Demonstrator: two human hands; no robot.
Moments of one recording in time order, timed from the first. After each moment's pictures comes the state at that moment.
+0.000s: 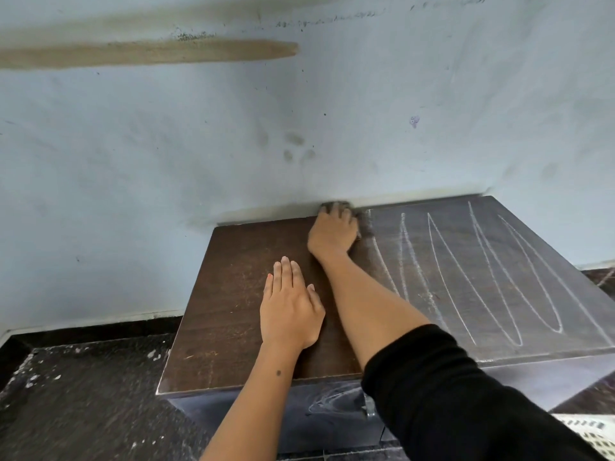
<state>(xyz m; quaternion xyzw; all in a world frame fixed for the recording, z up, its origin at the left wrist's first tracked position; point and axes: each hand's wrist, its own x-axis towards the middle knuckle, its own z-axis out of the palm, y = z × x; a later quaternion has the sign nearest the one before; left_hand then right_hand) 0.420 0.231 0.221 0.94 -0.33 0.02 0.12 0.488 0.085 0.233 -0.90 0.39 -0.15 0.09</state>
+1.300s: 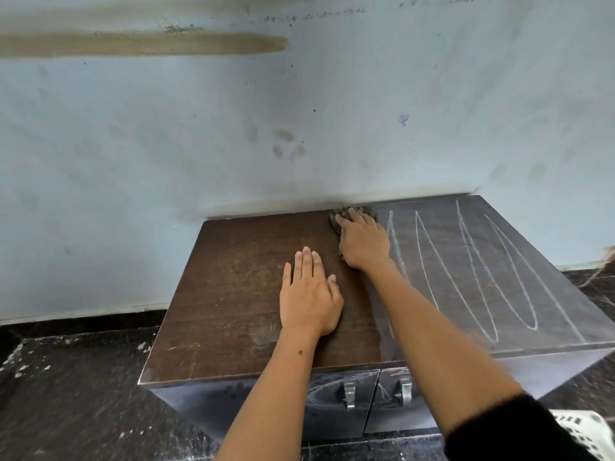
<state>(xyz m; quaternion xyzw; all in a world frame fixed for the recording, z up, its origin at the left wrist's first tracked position) 0.394 0.189 0.225 0.93 -0.36 -0.02 0.11 0.401 0.041 0.237 -0.94 0.30 -0.11 0.13</state>
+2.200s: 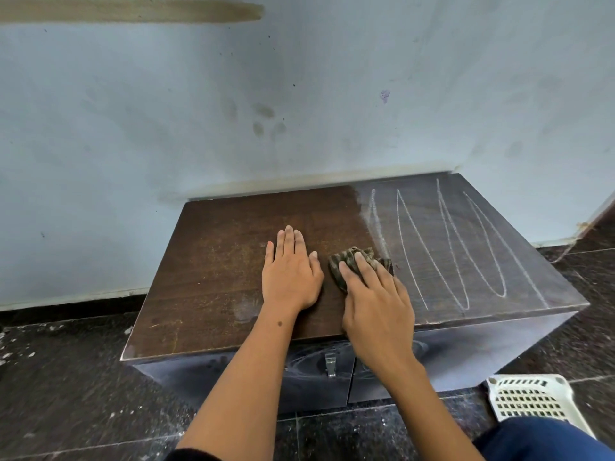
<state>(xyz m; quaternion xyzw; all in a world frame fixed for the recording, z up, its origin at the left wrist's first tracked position) 0.396 0.189 0.221 0.93 -0.36 -0.01 0.10 0.258 0.139 0.216 -0.92 0.33 -0.19 0.08</state>
